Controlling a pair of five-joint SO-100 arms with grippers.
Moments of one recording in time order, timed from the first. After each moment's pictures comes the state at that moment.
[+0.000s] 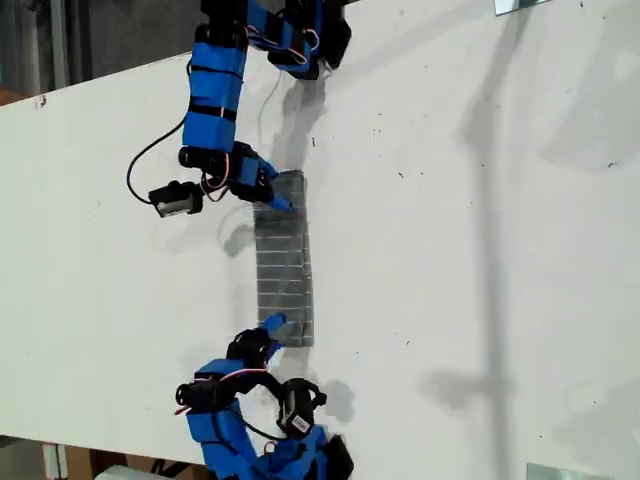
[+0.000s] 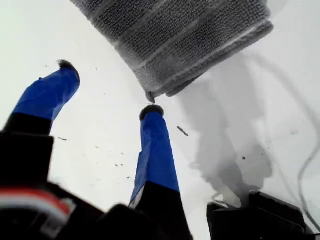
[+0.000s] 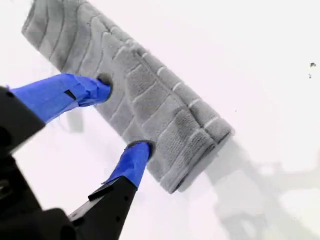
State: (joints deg) arm 0 -16.7 98.5 85.0 94.8 -61.0; arm 1 16.7 85.3 85.5 90.8 53.3
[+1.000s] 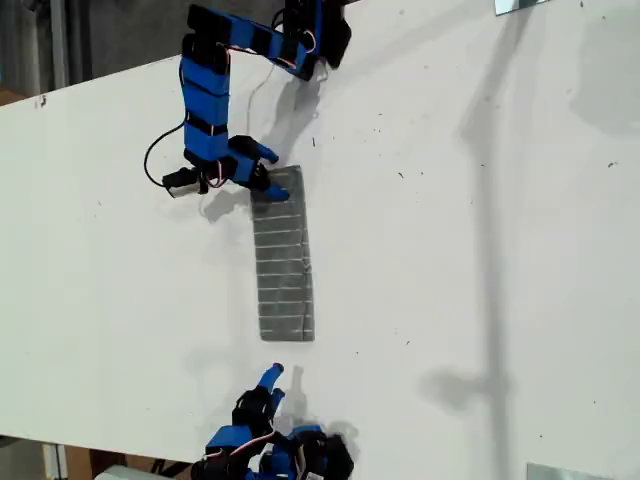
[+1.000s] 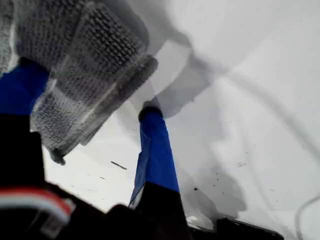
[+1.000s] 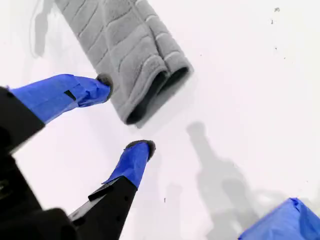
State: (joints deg) arm 0 -22.2 146.2 129.4 90.4 -66.0; arm 1 32.4 75.4 107.0 74.7 45.9
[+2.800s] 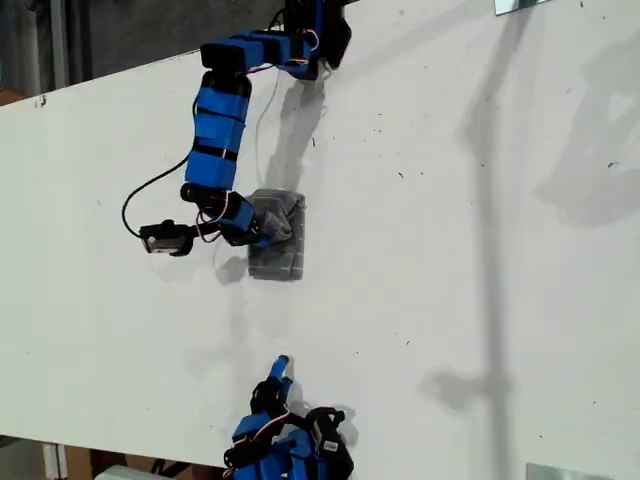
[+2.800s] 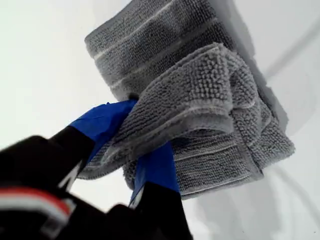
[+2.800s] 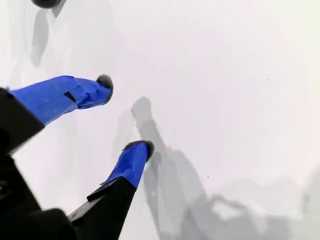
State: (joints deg) arm 0 -33.5 155.5 164.7 58.4 -61.1; arm 1 17.4 60.7 57.9 74.4 51.1
